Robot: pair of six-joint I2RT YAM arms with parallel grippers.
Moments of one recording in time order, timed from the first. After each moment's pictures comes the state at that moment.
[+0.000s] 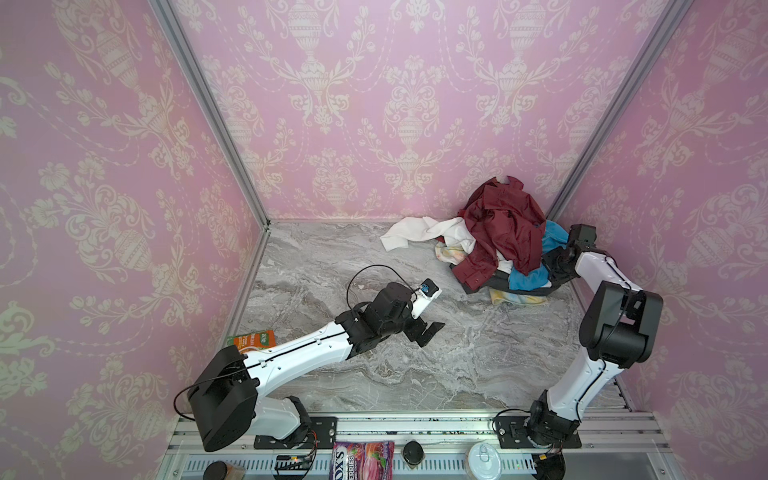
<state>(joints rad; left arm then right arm) -0.90 1.36 0.90 -0.07 0.10 0.01 -0.38 1.87 1.41 -0.51 -0.06 0.79</state>
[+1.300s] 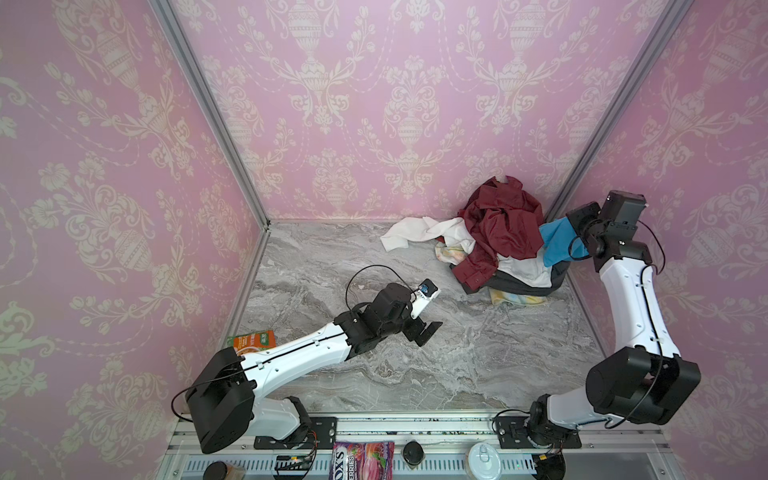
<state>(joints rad) -0.90 1.35 0.91 -0.09 0.05 0.03 -0.30 1.44 1.49 -0.41 0.02 0.81</state>
